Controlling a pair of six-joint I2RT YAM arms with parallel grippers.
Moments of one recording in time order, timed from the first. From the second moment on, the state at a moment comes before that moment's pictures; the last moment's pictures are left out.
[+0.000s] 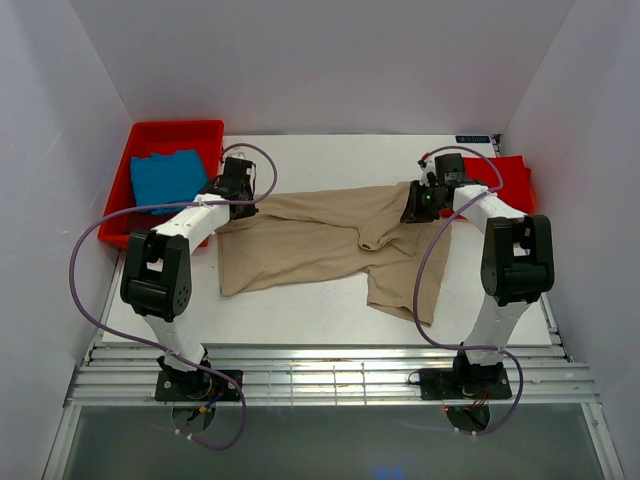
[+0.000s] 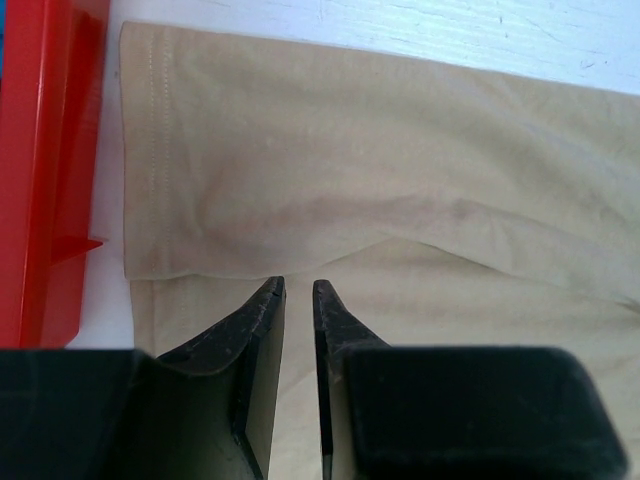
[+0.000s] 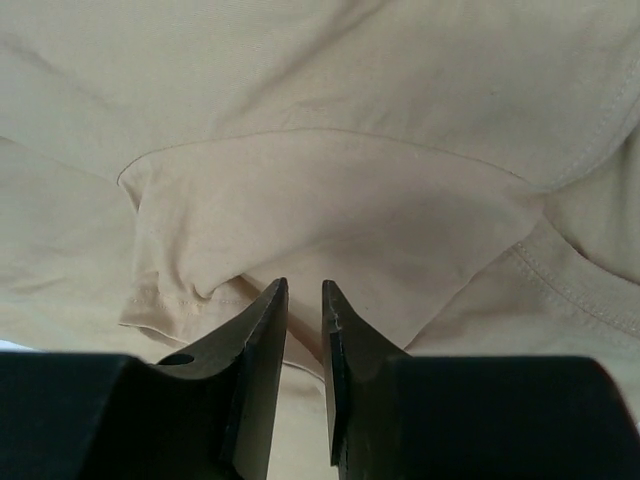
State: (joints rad) left arm -0.26 1.79 1.27 -0.35 -0.27 -0.36; right arm 0.11 1.86 1.29 -0.43 -0.36 0.15
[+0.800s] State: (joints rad) left arm -0.26 1.77 1.23 -0.34 -0.30 -0.36; right arm 0.24 1.66 1.05 -0.44 -0.33 0.15
